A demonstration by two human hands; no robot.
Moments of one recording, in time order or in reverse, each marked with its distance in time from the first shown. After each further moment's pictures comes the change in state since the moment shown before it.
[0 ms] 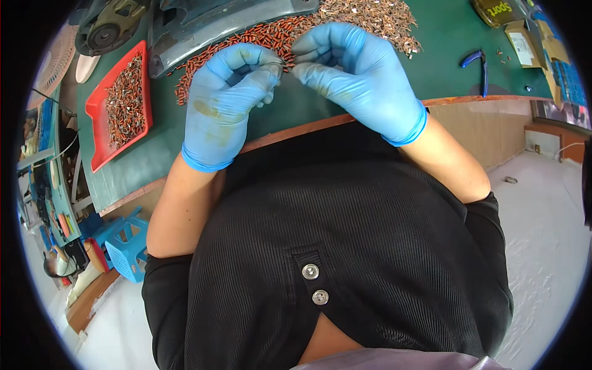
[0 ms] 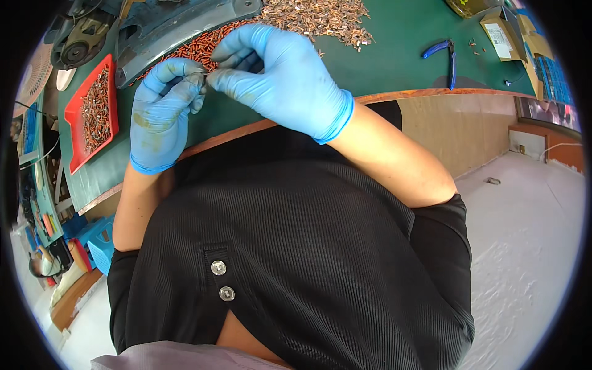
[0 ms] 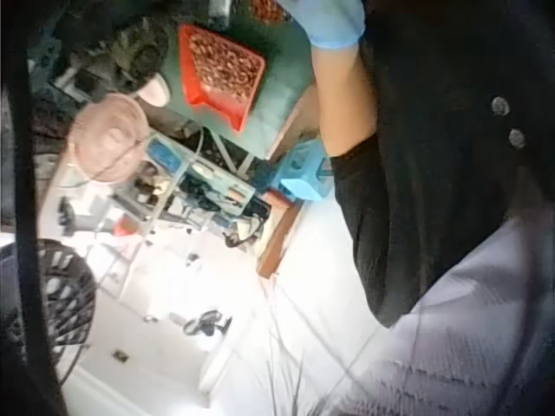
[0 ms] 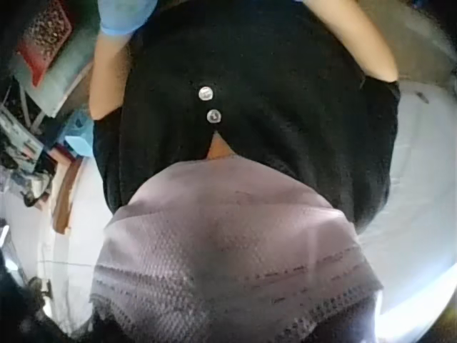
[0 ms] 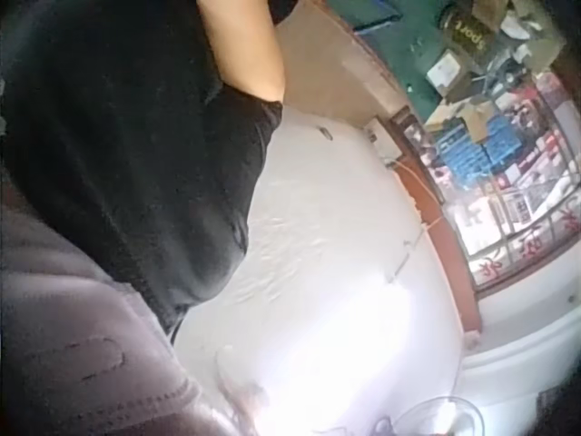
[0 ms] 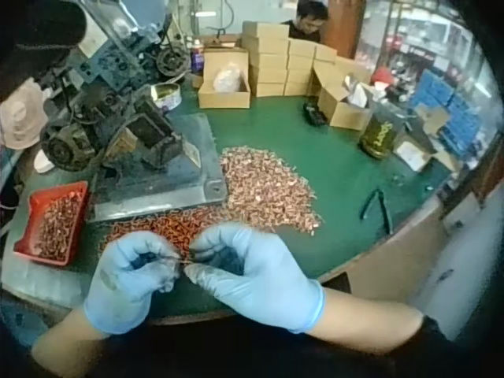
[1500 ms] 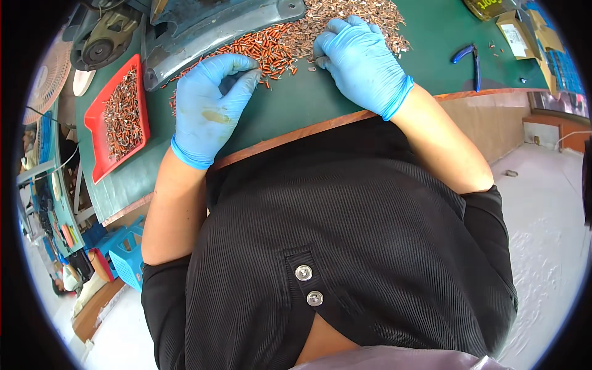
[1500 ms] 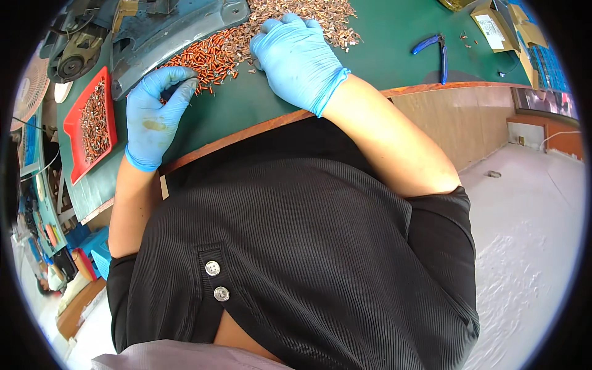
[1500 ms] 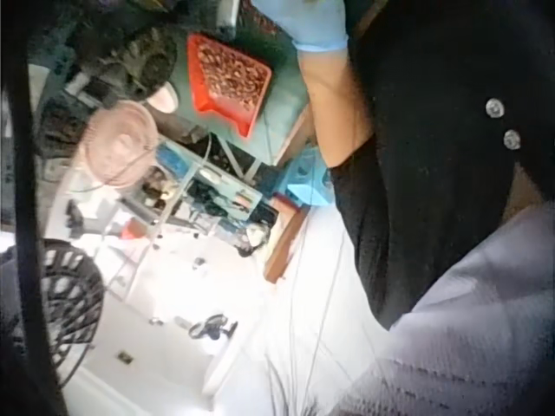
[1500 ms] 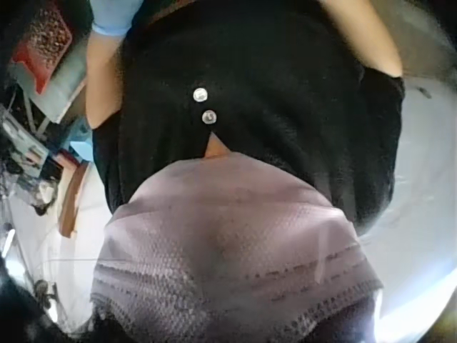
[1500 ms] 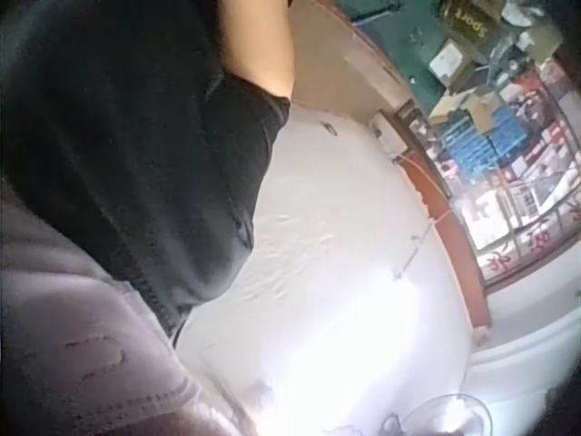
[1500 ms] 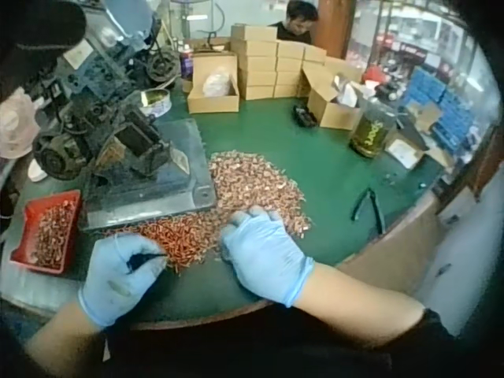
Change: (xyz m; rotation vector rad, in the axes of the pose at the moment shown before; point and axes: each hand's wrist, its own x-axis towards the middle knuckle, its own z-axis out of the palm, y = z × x) left_hand 0.016 0.000 -0.013 0.748 0.048 0.273; right_hand 0.023 0.043 -0.032 -1.280 0.031 -0.411
